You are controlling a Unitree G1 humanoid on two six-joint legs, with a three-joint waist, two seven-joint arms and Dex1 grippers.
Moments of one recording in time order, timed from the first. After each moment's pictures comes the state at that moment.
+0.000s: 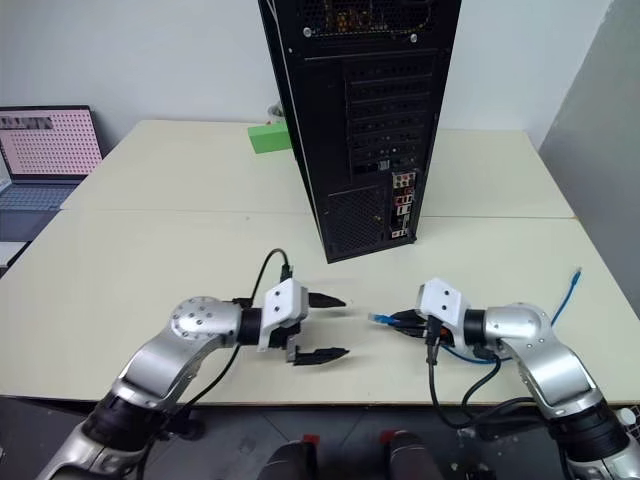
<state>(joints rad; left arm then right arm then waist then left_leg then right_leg) -0.40 0.57 -0.31 -0.18 -0.24 0.34 -1.05 -0.29 -0.68 0.21 -0.29 0.25 0.38 1.00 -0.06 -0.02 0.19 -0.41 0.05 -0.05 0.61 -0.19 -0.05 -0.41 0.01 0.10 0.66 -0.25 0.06</state>
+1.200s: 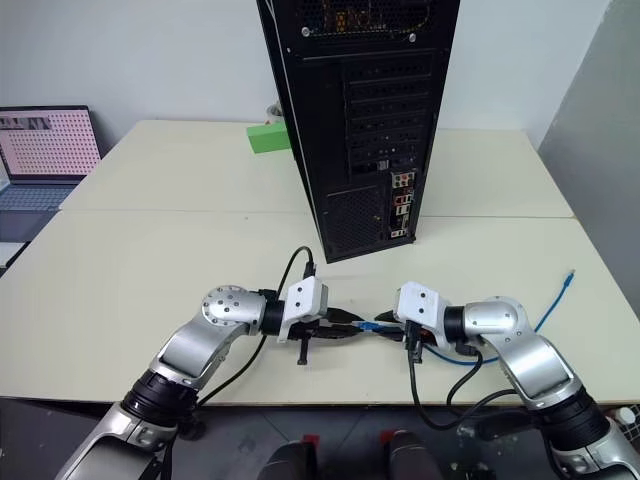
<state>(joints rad) -0.46 0.51 -0.35 -0.02 -0.18 0.21 -1.14 -0.33 -0.68 0.28 -0.29 0.18 0.38 1.02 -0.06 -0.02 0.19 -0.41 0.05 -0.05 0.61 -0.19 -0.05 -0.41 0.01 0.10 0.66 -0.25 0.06</state>
